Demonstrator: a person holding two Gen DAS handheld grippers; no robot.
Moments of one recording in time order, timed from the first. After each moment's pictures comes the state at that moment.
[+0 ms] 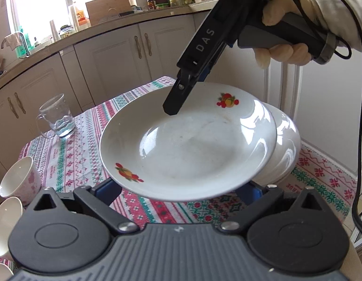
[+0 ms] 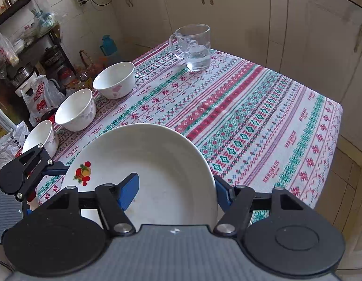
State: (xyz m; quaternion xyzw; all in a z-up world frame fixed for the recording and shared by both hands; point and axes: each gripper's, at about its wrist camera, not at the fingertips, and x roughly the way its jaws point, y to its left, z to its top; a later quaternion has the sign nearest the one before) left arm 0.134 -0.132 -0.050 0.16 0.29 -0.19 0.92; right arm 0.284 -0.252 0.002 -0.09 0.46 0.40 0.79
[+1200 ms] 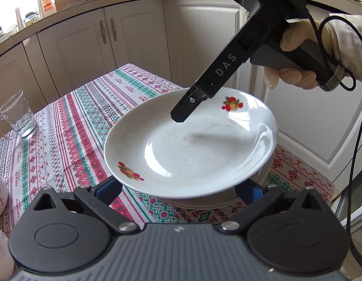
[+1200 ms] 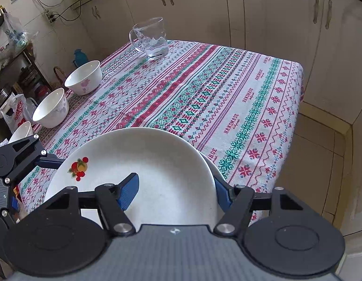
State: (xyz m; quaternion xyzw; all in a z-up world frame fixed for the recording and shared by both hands) left arm 0.157 -0.154 -0.050 0.16 0.35 -0.26 0.89; right arm 0.262 -0.308 -0.030 -0.05 0.46 0.34 0.82
